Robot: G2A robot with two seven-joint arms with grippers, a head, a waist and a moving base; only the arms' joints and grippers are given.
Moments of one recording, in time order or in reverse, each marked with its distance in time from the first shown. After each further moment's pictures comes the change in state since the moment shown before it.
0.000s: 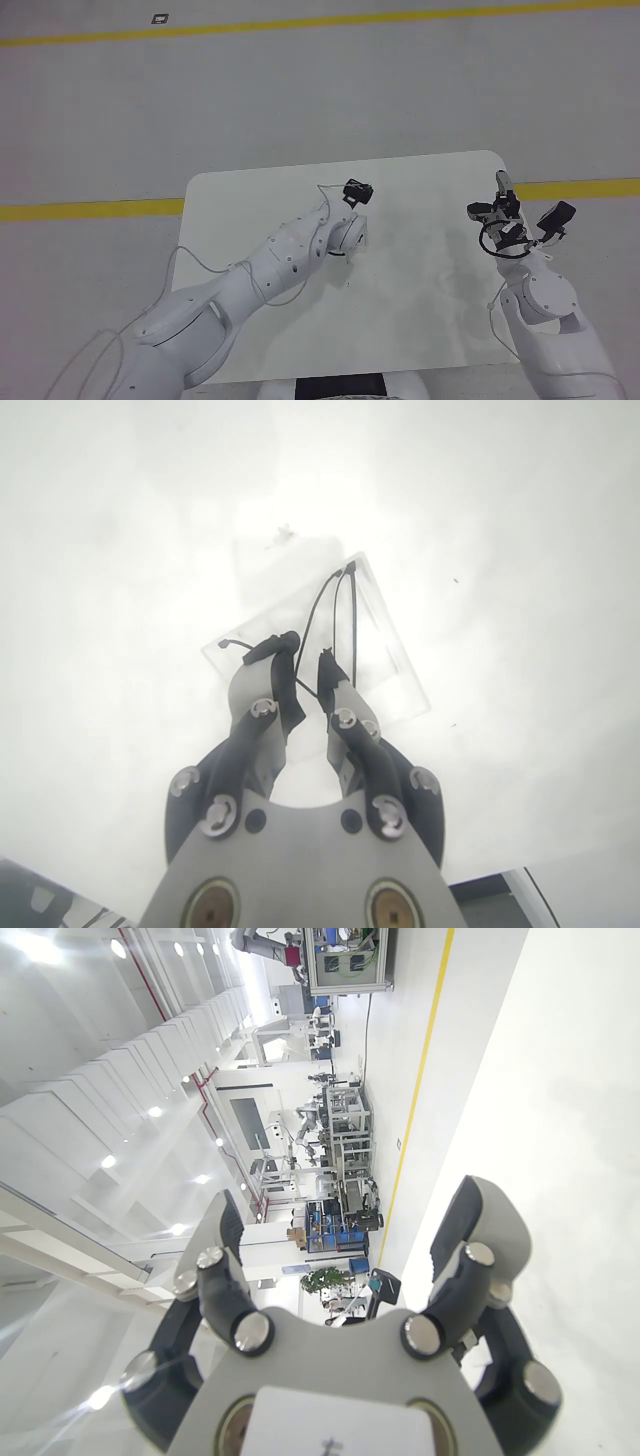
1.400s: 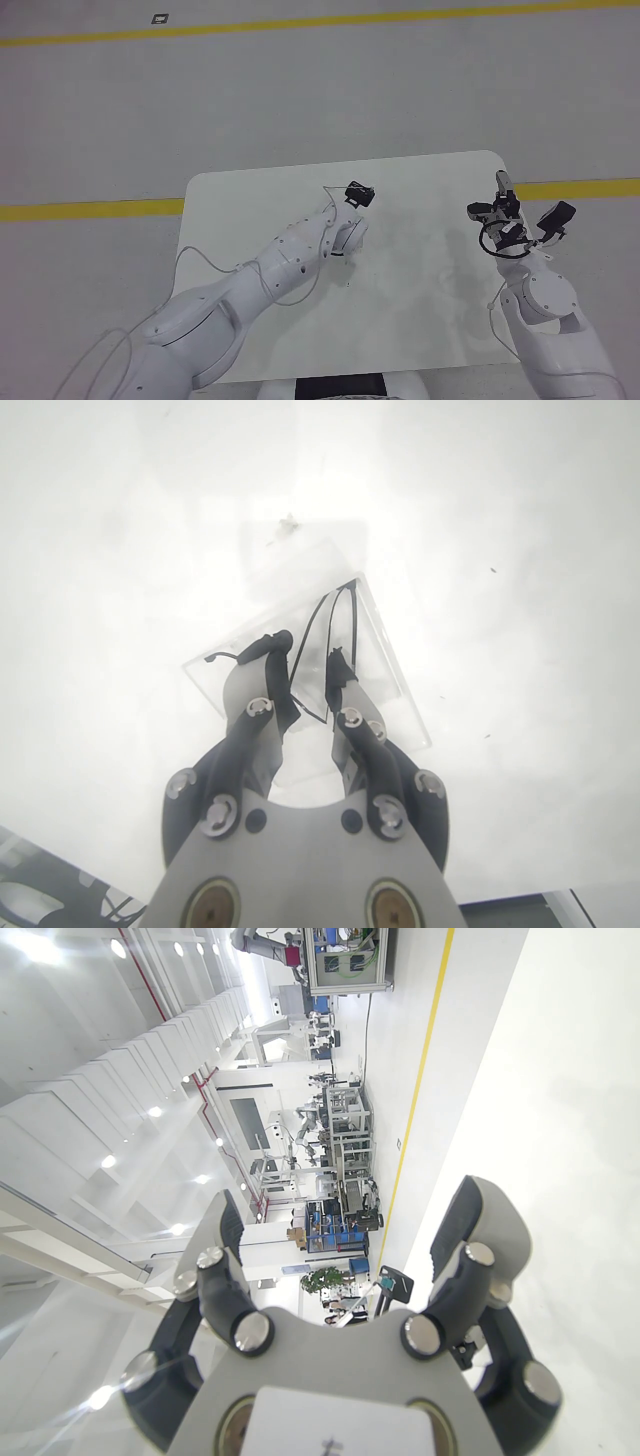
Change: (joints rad) left arm -0.003 -0.053 -0.001 0.104 0.068 -0.061 0.014; right arm 0.000 0.000 0.000 0.000 0.000 0.000 0.000
